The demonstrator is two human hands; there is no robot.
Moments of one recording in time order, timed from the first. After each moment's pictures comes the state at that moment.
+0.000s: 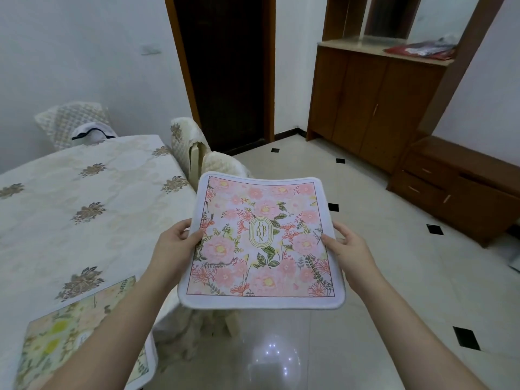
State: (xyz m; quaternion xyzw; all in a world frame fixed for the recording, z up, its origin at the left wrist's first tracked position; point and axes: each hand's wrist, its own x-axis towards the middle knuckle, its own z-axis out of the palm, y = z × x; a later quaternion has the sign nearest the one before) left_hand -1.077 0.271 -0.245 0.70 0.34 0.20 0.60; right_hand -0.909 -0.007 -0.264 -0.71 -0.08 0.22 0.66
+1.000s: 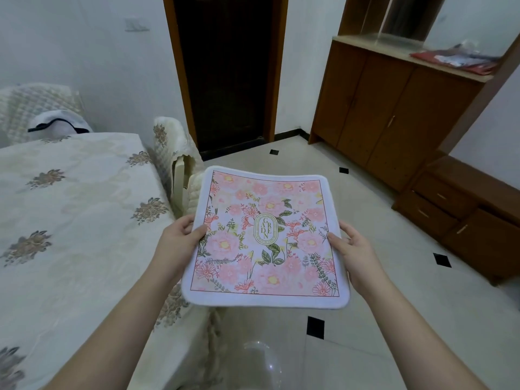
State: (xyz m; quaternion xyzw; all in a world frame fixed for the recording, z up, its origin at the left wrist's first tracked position) left_hand -0.854 0.417 -0.274 0.64 0.34 0.20 0.66; right_hand -0.690 0.134 -0.269 -0.70 -0.08 0.23 0.67
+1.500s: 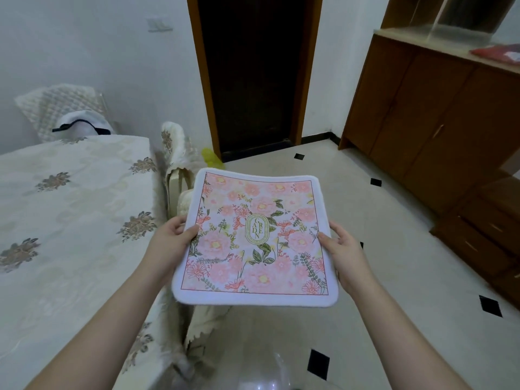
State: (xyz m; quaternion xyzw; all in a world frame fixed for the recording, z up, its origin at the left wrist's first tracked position) left_hand -0.720 0.433 -0.276 0.62 0.41 0.22 0.63; right_hand -0.510 0.179 -0.290 -0.67 -0.10 0.31 0.67
